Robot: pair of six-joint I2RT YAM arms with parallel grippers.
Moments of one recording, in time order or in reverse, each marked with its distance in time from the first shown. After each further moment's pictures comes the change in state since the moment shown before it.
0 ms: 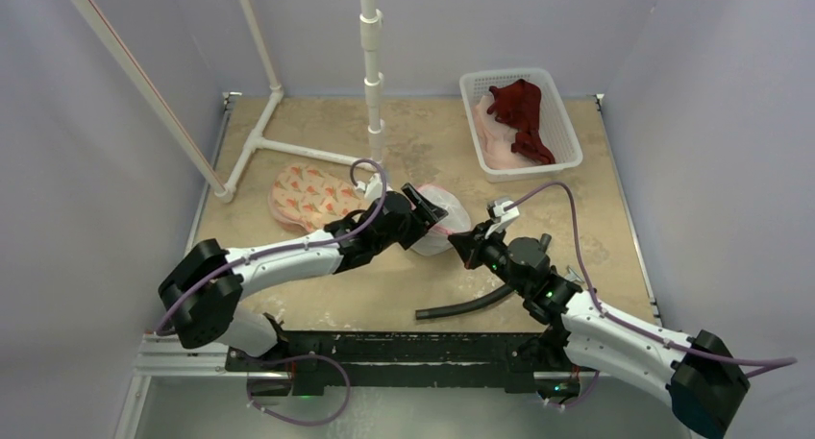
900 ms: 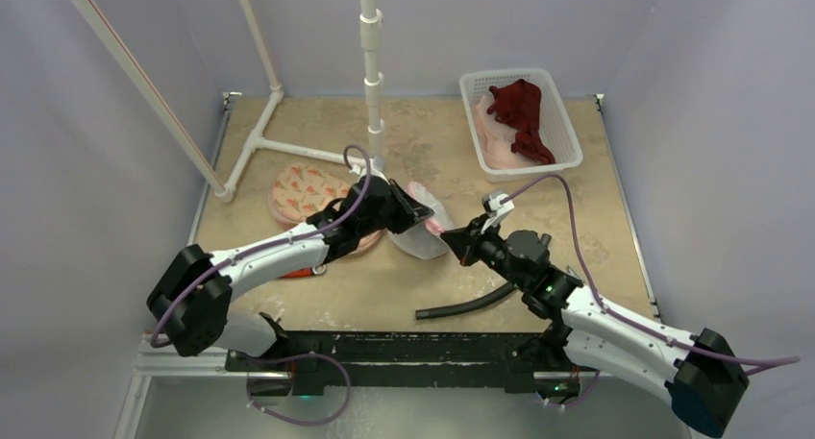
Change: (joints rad) left arm 0.117 -0.011 -0.009 0.035 0.201 0.134; right arm 0.007 0.019 0.068 -0.038 -0.070 0.006
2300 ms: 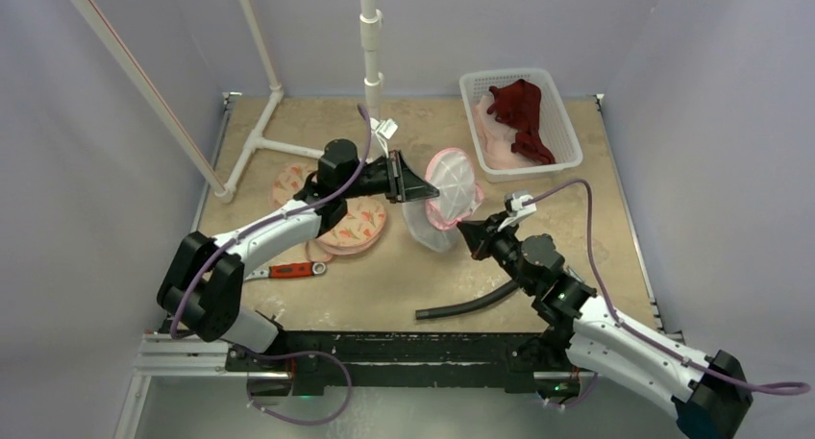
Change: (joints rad) left arm 0.253 0.051 0.100 0.310 0.776 0.363; right arm -0.015 -0.143 -0.002 -0.048 0.156 0.002
